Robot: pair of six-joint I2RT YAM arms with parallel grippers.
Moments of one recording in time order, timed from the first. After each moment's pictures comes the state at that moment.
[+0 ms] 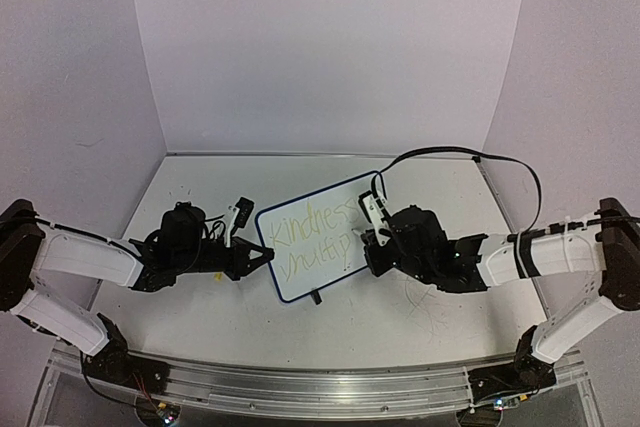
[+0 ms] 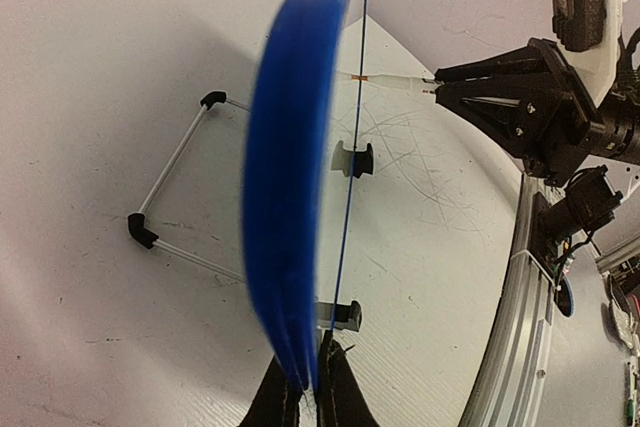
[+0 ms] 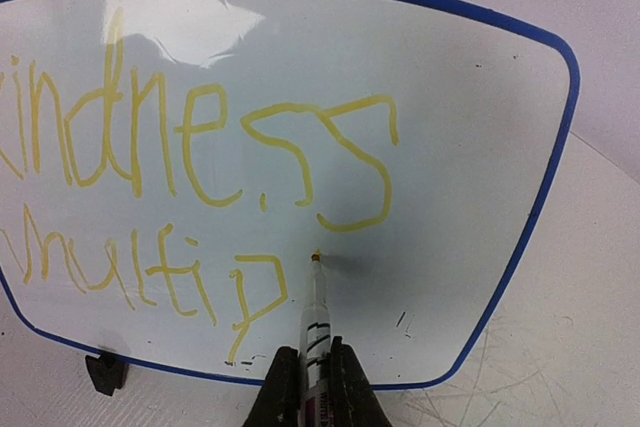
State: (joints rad) left arm -0.75 1.36 0.47 0.49 0.36 -0.37; right arm 0.99 1.49 0.76 0.20 0.43 0.10
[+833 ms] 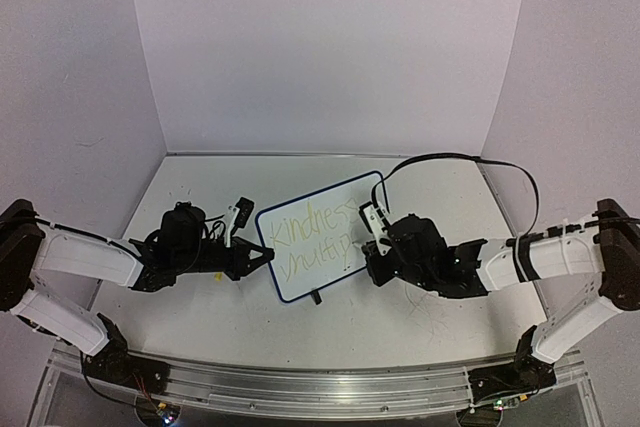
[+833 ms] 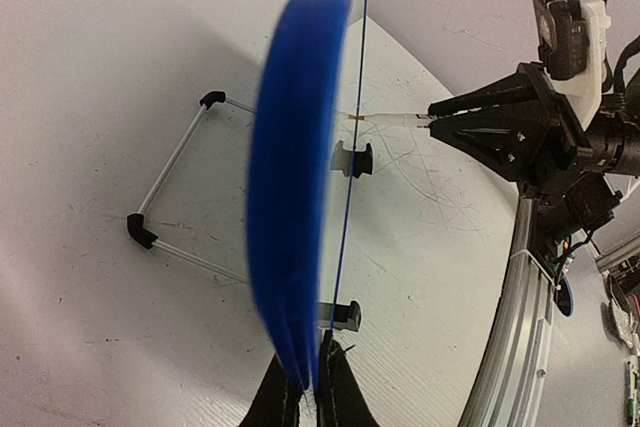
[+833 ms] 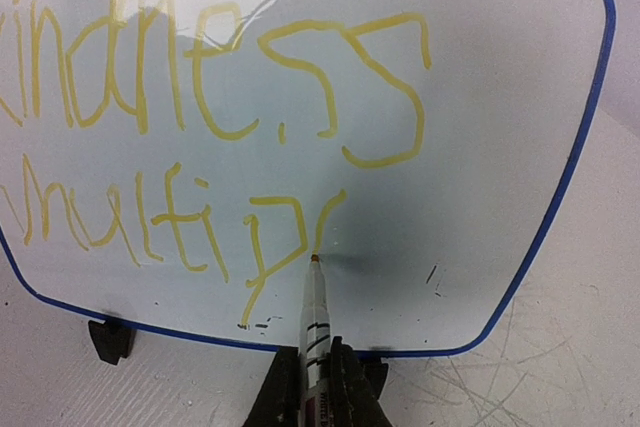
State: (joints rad) left arm -0.75 1.36 0.47 0.49 0.36 -0.37; right arm 1.01 1.49 0.72 0.17 0.40 0.16
